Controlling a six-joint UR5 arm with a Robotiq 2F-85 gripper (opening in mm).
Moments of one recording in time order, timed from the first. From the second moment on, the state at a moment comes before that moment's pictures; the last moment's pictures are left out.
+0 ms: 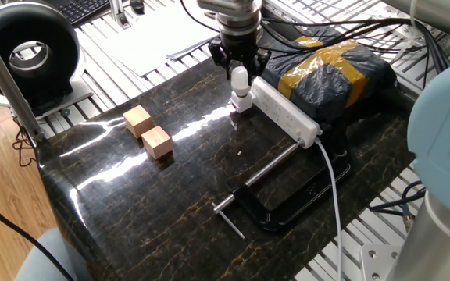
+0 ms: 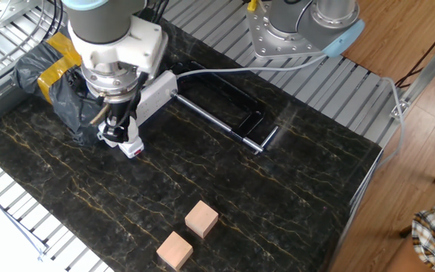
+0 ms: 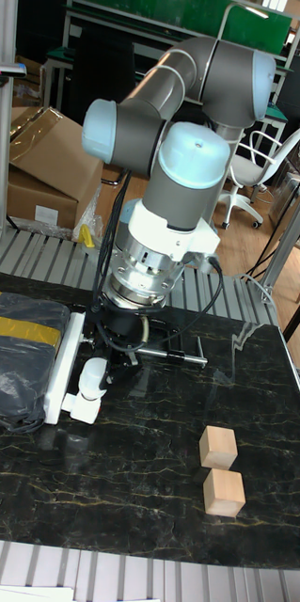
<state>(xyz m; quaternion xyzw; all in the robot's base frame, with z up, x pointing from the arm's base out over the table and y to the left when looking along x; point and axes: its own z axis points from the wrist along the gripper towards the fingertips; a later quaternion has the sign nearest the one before) 0.584 -0.053 0.110 0.83 -0.55 0.04 0.05</state>
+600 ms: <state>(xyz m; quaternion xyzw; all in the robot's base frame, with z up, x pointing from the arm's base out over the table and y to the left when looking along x) 0.585 -0.052 0.109 0.77 -0.63 0.04 0.07</state>
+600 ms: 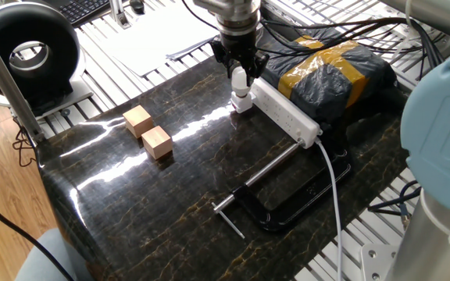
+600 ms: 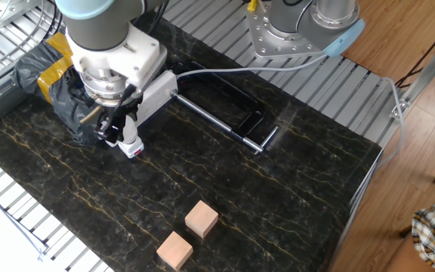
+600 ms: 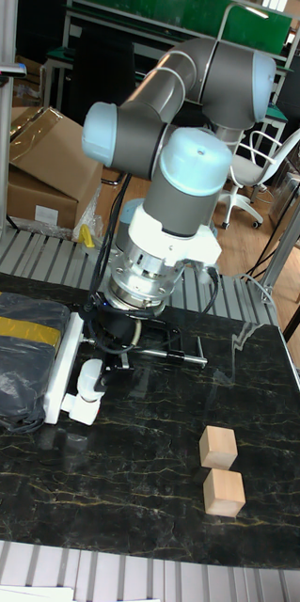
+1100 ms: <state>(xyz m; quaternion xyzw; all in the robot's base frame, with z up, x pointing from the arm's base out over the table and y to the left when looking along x) 0.586 -0.052 0.104 0.74 -0.67 0.04 0.06</state>
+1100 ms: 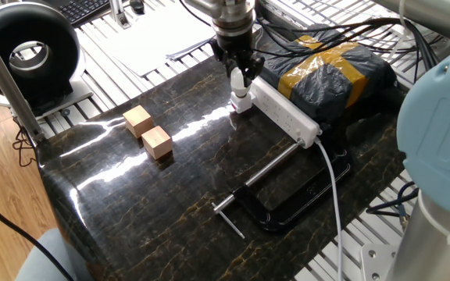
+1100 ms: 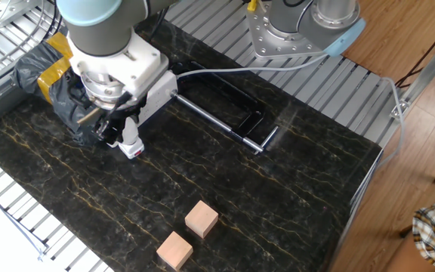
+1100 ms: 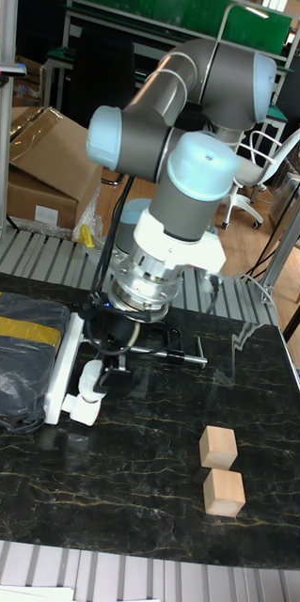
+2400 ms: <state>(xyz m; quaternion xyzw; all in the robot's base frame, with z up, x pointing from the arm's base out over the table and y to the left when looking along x) 0.585 -0.049 0.106 0.60 -0.80 0.07 0.05</state>
